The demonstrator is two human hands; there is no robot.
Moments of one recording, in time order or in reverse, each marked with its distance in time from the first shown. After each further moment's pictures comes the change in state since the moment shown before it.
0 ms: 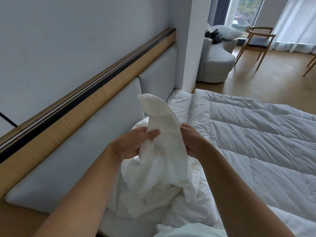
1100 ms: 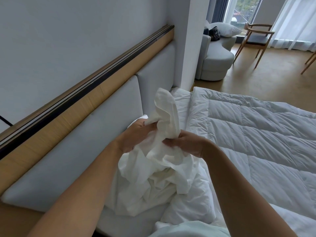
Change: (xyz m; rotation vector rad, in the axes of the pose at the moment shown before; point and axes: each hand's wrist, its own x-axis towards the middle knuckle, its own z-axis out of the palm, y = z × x) left_hand 0.009 0.010 0.008 0.330 0.180 0.129; right_hand -0.007 0.007 -0.016 -0.339 -0.264 0.021
